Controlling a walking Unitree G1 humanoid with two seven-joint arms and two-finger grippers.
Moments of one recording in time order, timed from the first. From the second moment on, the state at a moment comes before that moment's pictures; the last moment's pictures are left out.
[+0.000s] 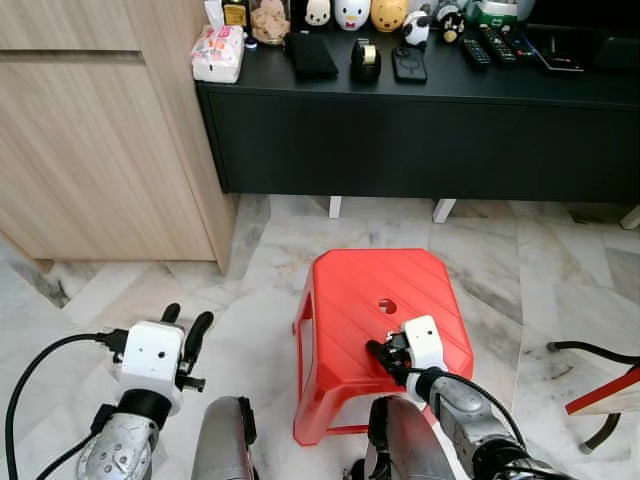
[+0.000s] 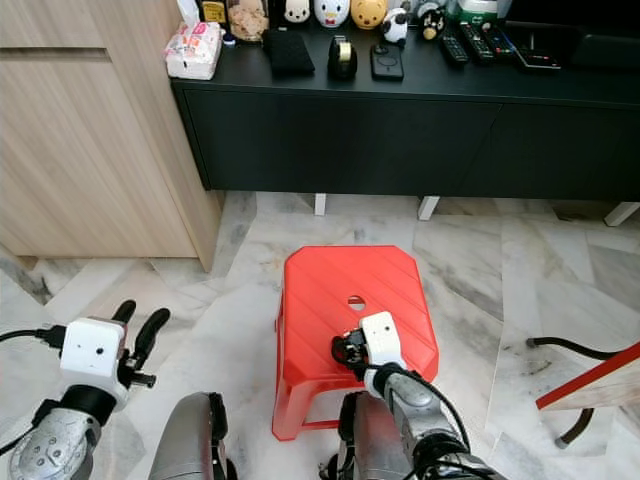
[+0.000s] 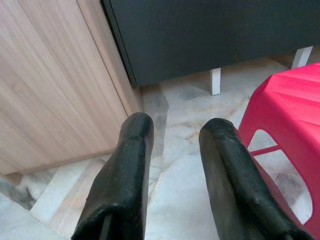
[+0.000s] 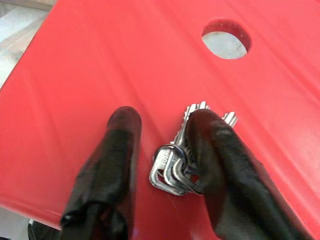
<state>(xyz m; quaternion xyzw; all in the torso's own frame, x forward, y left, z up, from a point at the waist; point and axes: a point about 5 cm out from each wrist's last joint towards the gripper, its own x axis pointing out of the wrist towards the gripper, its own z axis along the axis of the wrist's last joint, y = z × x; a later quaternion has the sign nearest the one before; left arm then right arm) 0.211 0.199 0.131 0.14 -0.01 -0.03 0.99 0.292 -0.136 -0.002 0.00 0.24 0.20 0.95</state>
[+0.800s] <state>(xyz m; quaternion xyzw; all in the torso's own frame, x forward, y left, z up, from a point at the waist) 0.239 0.200 0.123 0.14 -0.02 -0.03 0.99 0.288 -0.143 -0.007 0.01 0.25 0.17 0.95</state>
